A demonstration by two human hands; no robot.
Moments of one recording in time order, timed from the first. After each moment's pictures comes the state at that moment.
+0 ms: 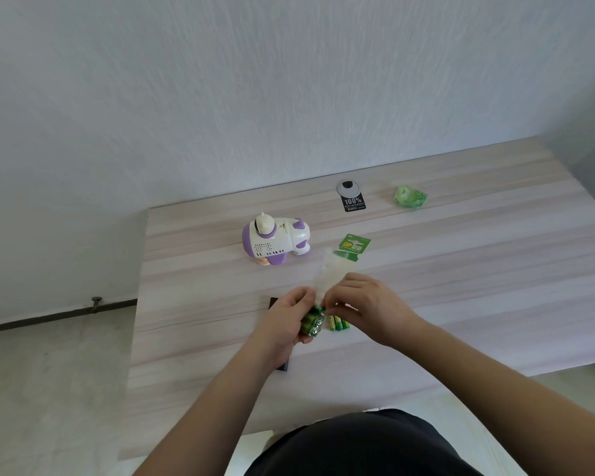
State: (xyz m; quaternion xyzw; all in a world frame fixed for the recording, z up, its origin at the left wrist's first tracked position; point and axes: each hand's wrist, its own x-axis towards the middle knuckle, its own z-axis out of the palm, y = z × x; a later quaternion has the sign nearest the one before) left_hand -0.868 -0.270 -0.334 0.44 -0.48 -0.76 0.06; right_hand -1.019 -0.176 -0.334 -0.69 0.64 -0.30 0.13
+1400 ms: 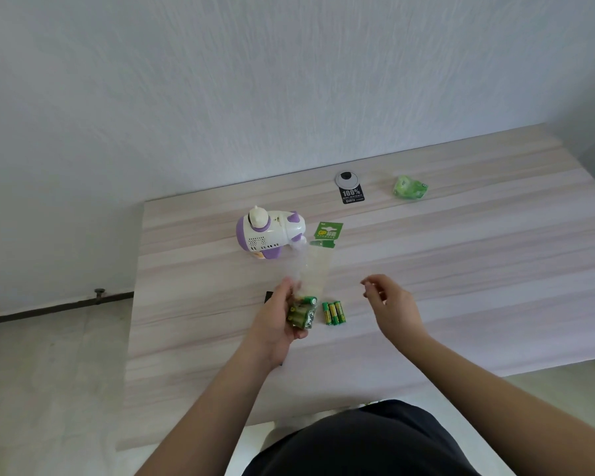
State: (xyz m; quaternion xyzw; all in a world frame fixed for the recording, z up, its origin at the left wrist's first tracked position) left_hand -0.874 -0.269 -0.350 0.50 -0.36 -0.78 0.08; right_hand -1.037 -0.145 -0.406 -0.28 0.84 -0.39 0.27
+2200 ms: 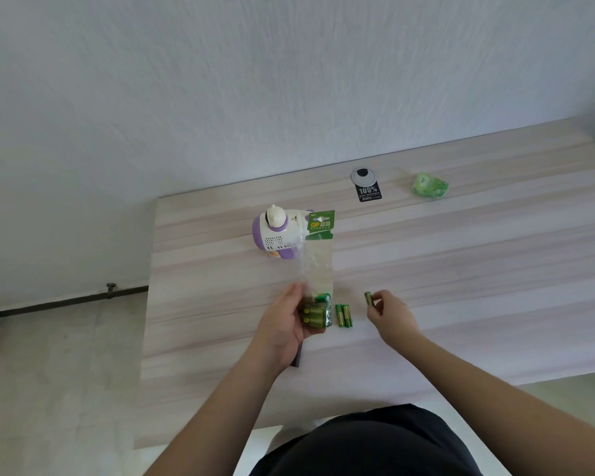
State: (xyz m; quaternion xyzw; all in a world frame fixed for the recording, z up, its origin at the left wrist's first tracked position) left_hand -0.860 -0.283 -0.346 0.47 -0.34 -0.80 0.13; right_hand -1.026 -0.168 -0.453 -0.26 0.87 -0.21 0.36
